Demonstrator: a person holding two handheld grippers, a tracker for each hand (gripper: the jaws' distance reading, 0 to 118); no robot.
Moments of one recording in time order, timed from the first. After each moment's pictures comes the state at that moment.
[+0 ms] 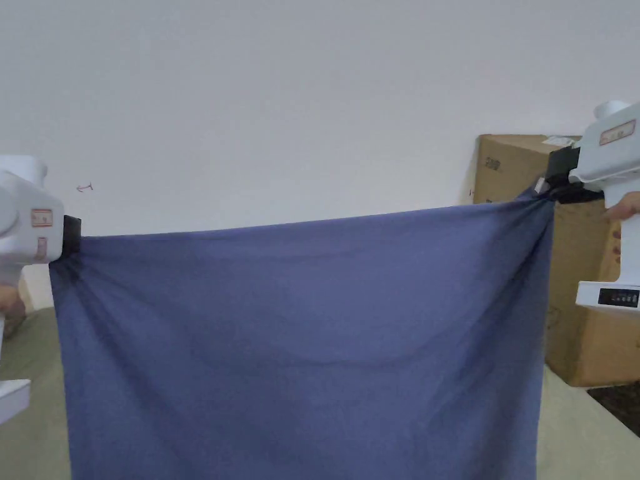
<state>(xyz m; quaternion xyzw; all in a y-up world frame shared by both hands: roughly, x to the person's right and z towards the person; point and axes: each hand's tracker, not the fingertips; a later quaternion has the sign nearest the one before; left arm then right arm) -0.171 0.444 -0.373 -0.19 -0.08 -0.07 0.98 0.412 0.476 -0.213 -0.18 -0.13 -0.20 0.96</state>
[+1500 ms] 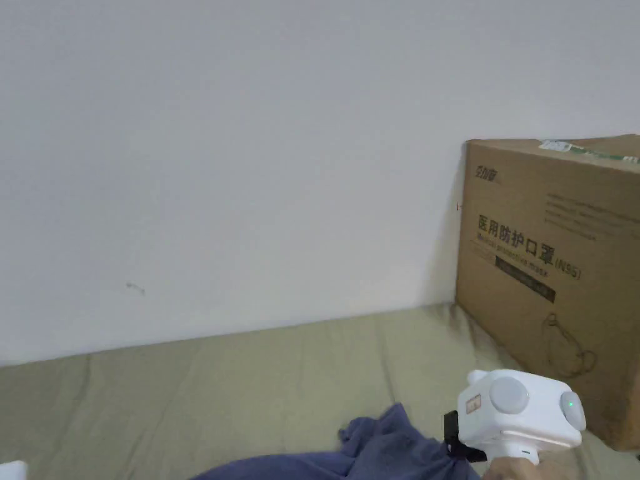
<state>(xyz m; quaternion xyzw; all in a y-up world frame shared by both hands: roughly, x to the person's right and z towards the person) -0.111 0.107 -0.598 -0.39 -0.01 -0.07 0.92 0.424 0.118 -0.443 -0.43 -0.19 -0.24 0.85</state>
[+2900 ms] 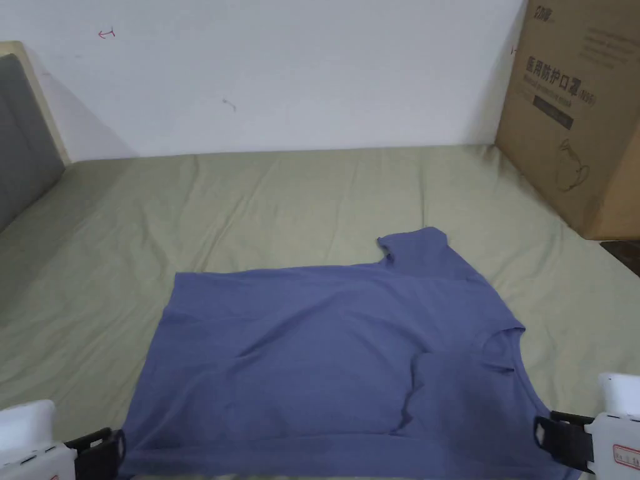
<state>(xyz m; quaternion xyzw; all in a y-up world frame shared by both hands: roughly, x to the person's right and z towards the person) -0.298 0.107 -0.130 -0.38 -0.10 0.01 0.92 0.227 0.114 0.025 -0.40 -0.13 -0.15 0.89</state>
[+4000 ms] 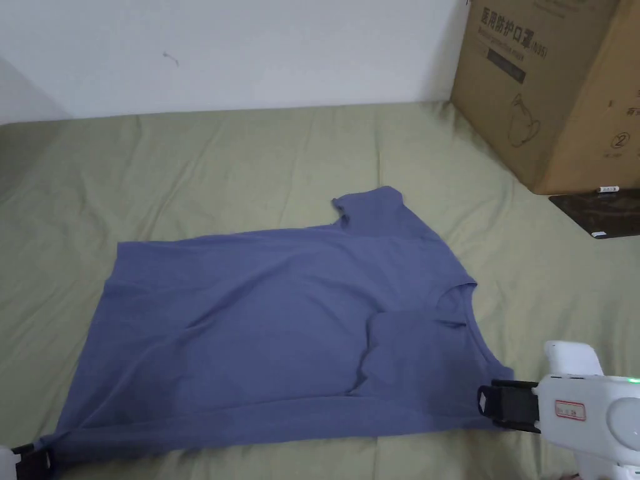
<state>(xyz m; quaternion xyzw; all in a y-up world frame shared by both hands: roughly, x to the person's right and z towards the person) -0.302 0.061 -0.150 -0.46 -0.10 0.02 0.88 0.267 0.072 0.015 -0.45 -0.15 -0.17 0.86</state>
